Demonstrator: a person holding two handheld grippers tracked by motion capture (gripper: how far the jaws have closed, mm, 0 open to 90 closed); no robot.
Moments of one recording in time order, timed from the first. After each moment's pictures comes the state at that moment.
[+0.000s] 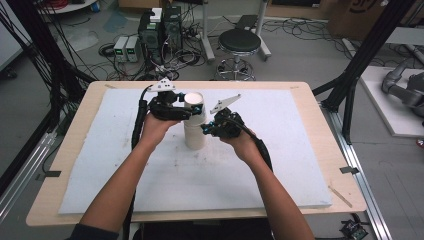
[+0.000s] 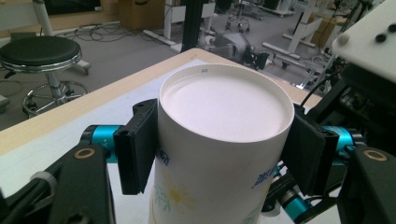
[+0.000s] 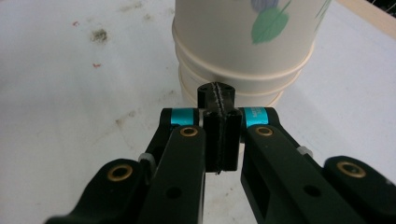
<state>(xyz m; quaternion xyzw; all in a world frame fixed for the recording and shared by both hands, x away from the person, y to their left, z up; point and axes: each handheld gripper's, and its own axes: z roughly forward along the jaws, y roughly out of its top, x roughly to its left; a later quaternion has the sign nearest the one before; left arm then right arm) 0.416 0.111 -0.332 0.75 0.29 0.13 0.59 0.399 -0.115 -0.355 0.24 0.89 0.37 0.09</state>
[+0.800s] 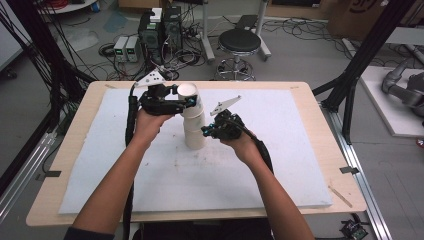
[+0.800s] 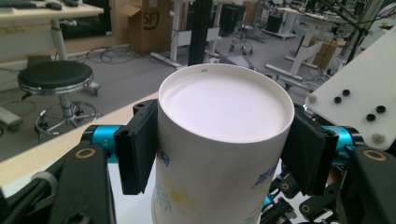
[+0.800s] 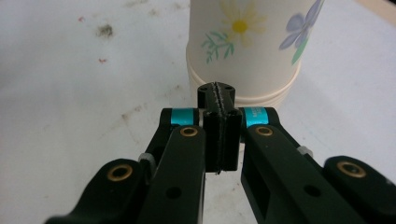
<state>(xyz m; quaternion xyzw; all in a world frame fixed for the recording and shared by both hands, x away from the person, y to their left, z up) 0.404 0.127 -0.300 0.71 0.29 0.16 0.62 0.393 -0.118 -0.355 0.24 0.89 0.38 0.09</state>
